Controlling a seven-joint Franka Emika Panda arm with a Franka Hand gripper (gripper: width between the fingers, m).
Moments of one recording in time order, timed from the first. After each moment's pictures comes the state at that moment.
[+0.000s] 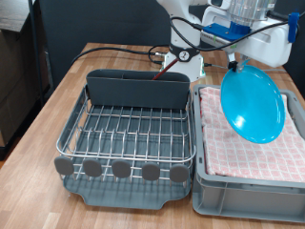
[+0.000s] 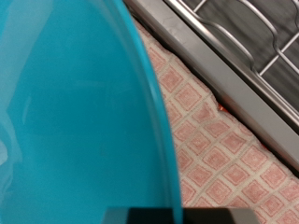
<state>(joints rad) 0.34 -0.07 -0.13 -2.25 -0.14 2.22 1.88</state>
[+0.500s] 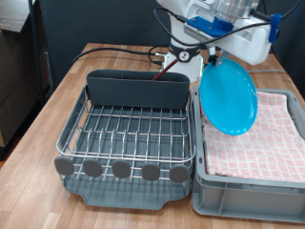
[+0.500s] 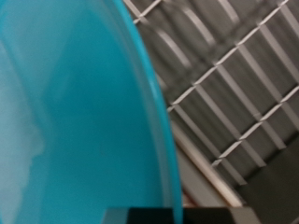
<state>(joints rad) 0.31 -0.13 -0.18 -2.26 -0.24 2.08 1.71</state>
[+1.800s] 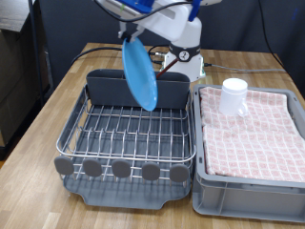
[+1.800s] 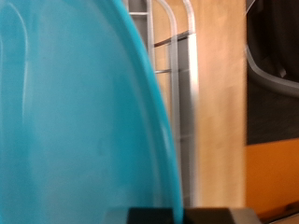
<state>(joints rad) 0.21 -0.18 -0.41 -2.27 -0.64 2.26 0.94</state>
